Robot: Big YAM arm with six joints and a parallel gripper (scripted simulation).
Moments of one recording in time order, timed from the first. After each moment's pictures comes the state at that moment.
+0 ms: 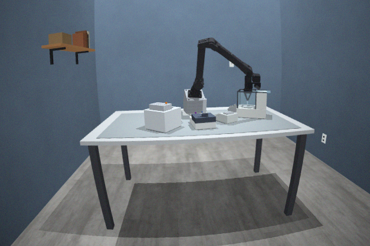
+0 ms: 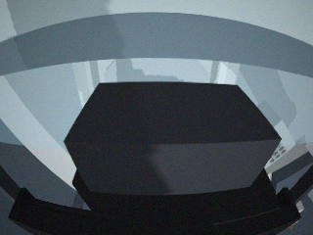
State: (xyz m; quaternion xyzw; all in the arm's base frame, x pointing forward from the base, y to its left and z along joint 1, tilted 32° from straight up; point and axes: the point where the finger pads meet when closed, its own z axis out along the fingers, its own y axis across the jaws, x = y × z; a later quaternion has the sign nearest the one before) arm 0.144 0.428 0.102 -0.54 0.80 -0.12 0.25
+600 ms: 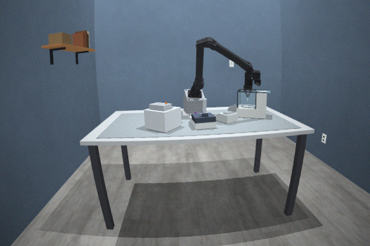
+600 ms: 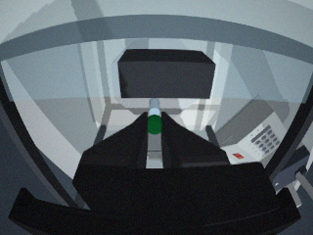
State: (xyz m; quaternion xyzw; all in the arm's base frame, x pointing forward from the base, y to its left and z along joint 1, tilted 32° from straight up) arm 0.130 0.427 0.125 -0.54 0.80 -0.11 0.25
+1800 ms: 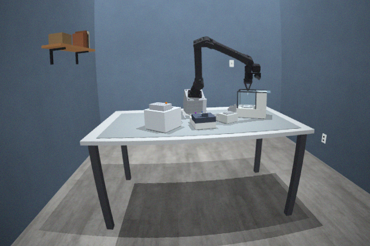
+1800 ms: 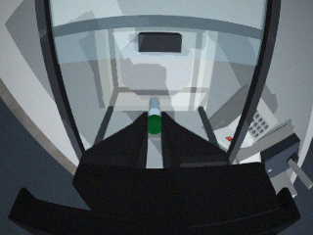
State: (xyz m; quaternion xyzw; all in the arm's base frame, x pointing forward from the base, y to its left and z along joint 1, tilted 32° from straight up) arm 0.102 0.422 0.171 -0.54 0.80 -0.11 0.25
